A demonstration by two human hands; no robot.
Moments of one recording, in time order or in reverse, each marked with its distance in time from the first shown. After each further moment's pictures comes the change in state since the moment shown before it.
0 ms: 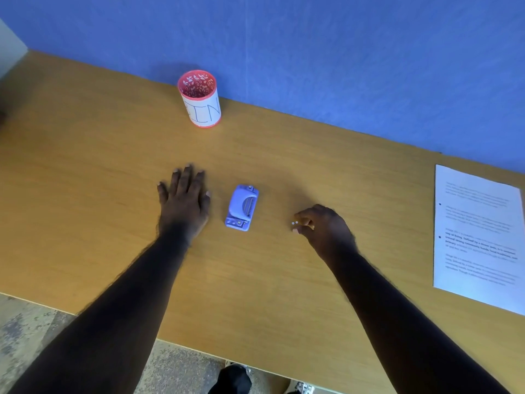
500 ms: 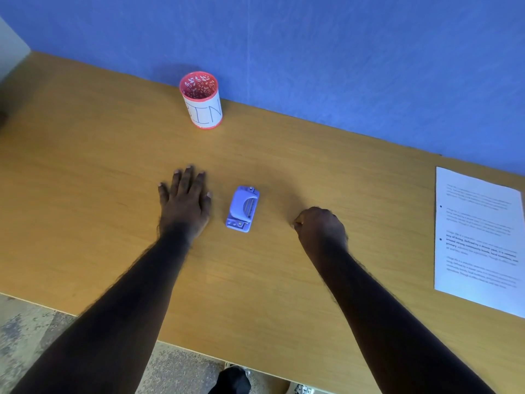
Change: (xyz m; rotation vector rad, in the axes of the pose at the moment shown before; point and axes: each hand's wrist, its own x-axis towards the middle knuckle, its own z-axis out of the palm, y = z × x) left_hand 0.000 0.001 0.001 0.021 -0.004 -0.013; right_hand 0.006 -0.038 -0.003 -0.275 -0.071 0.266
